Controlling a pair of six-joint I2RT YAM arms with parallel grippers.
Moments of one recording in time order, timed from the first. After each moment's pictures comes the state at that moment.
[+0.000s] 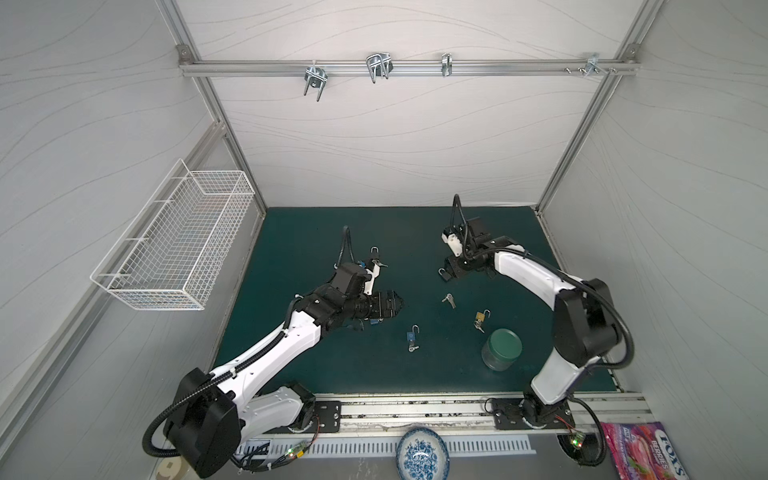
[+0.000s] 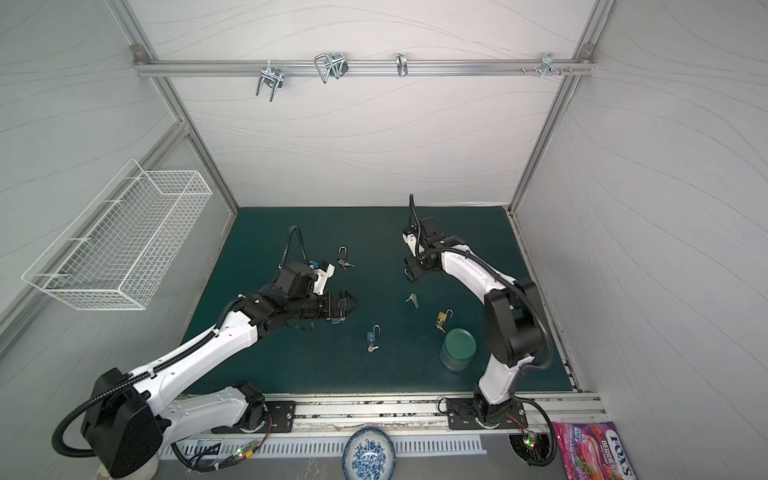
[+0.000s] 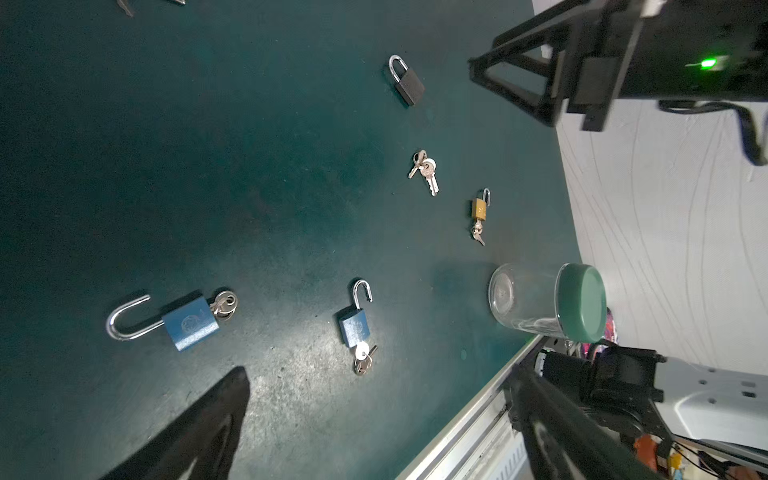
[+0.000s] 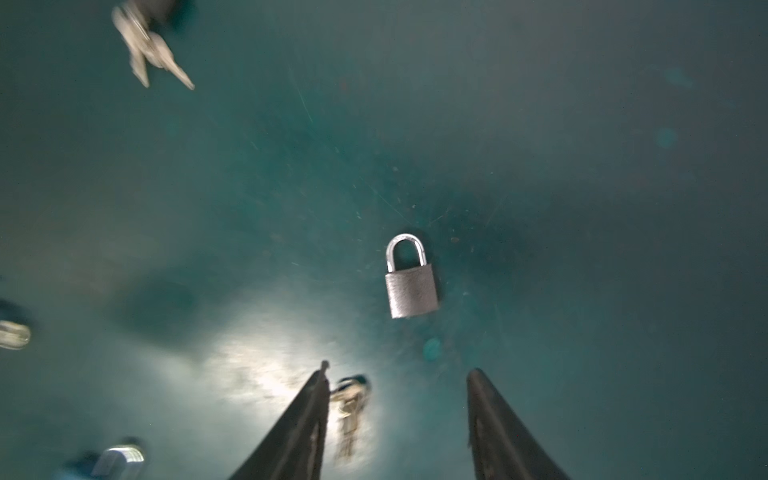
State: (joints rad) left arm -0.59 1.14 0.78 -0.43 0.31 -0.62; right arm 0.46 1.65 1.25 -0.58 -0.09 -0.06
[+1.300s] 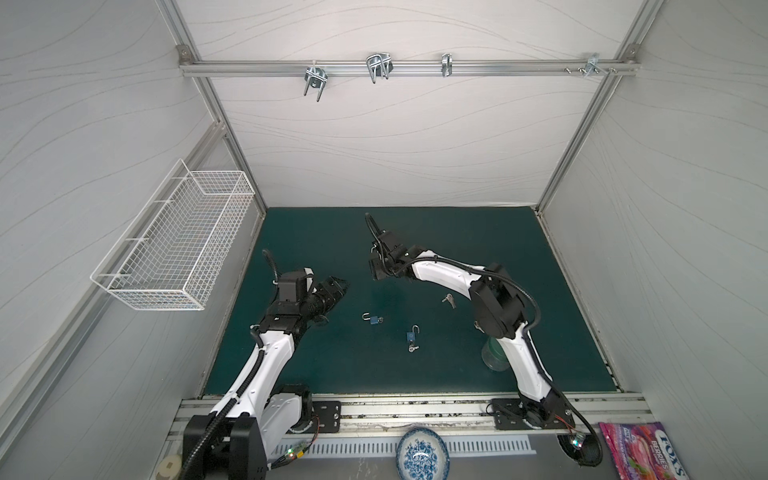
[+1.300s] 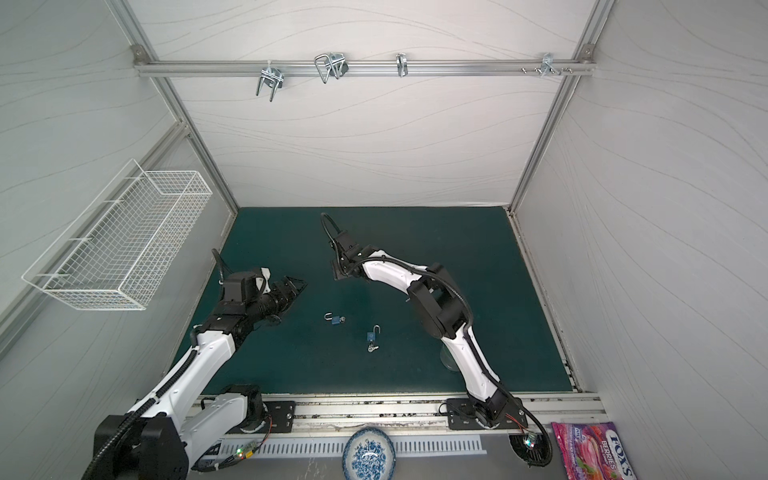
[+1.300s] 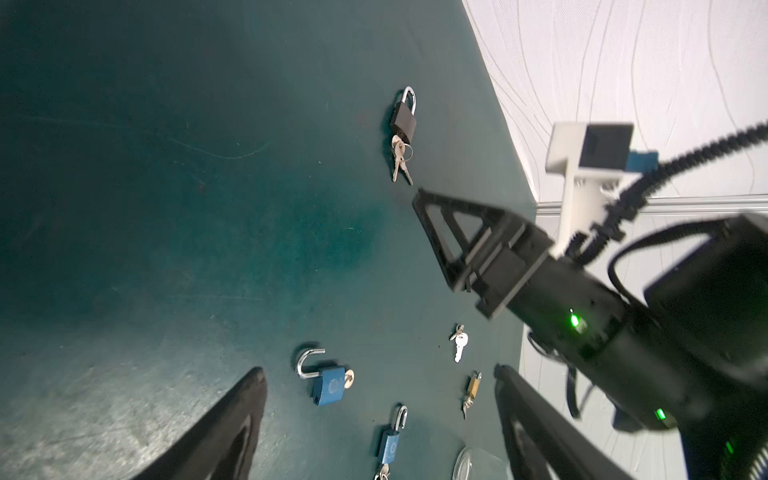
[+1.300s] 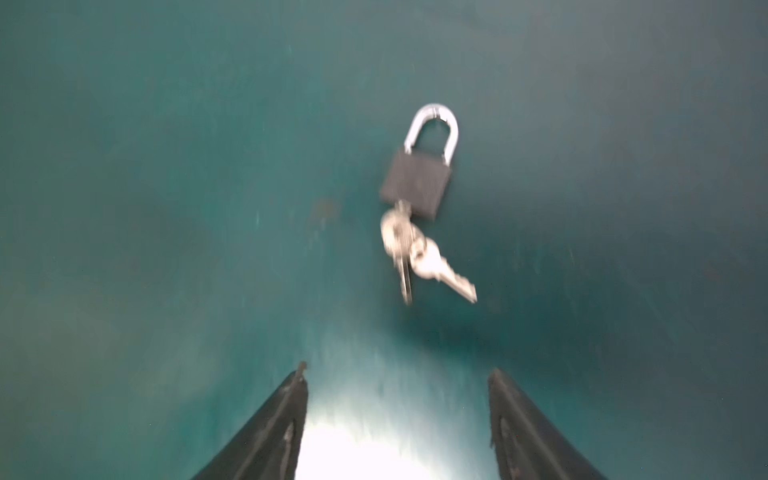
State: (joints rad) left arm 0.00 0.98 0.52 -0.24 0.46 -0.89; right arm 0.85 2.30 1.88 -0.49 0.12 0.41
